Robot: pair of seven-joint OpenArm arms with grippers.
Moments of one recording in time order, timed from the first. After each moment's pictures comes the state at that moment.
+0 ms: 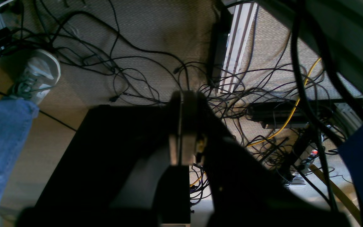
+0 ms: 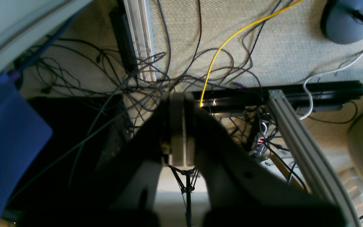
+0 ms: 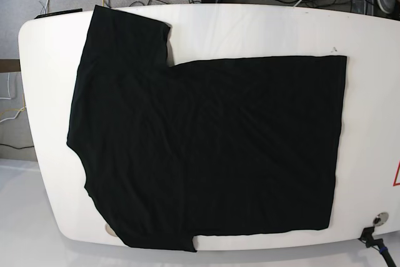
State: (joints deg) left arm 3.0 -2.2 -0.8 2.7 -1.0 -1.7 2.7; right arm -3.3 -0.4 -0.1 -0.9 0.7 1.0 -2.3
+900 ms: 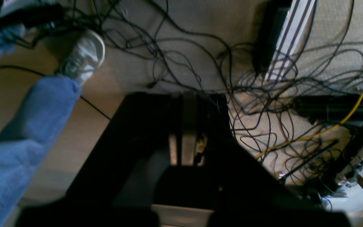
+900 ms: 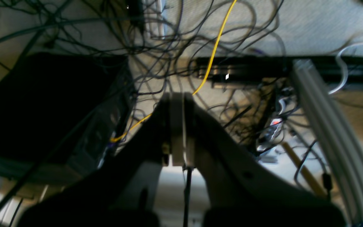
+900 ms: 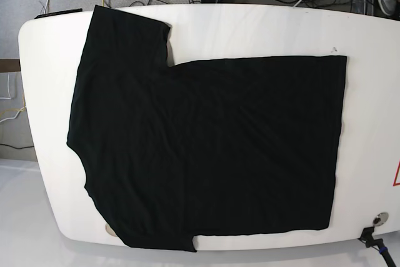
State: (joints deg) left arm 27.6 -11.6 0.2 29.8 -5.7 -4.0 2.5; right arm -24.0 4.7 0.6 17.4 0.5 11.7 -2.8
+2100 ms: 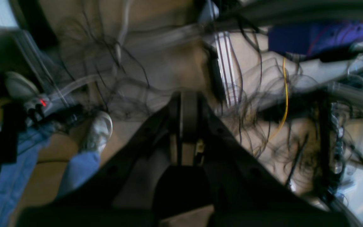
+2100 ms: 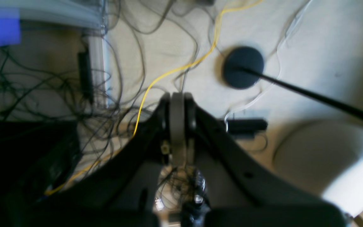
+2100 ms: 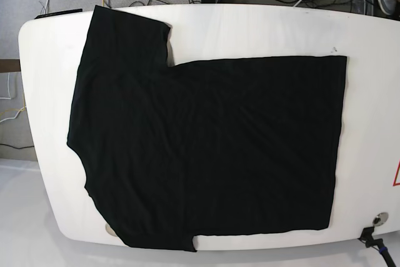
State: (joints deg) left arm 71.2 -22.3 -12.7 112.1 -16.4 -17.1 22.6; right arm -71.7 17.4 20.3 98.8 12.3 13.8 -14.1
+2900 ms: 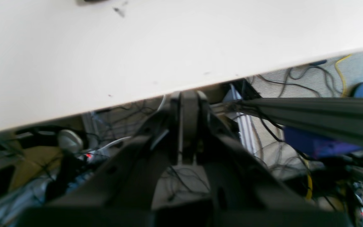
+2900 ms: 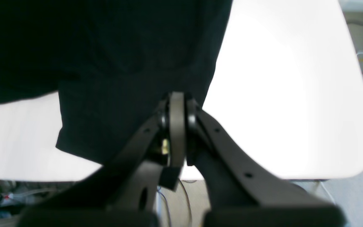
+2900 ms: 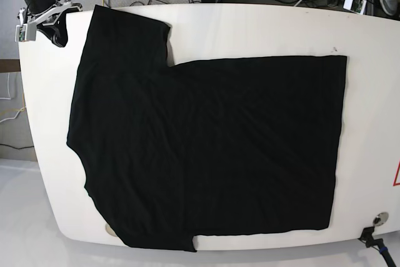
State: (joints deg) left arm 63.6 -21.4 -25.8 124.3 -24.5 -17.8 27.0; right arm -46.5 17.1 41.9 115.7 47.2 25.6 -36.0
